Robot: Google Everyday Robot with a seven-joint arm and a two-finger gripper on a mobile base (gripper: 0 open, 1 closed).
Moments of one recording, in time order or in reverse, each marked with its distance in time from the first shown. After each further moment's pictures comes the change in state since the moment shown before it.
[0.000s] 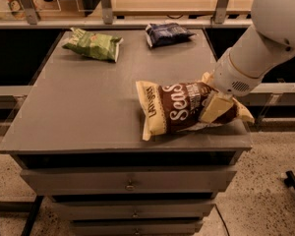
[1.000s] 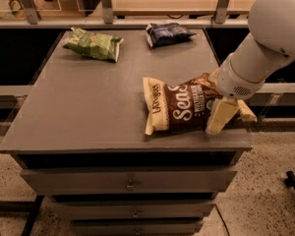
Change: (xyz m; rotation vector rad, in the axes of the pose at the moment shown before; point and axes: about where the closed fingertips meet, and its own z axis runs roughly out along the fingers) arm 0.020 -0.005 0.010 0.021 0.061 0.004
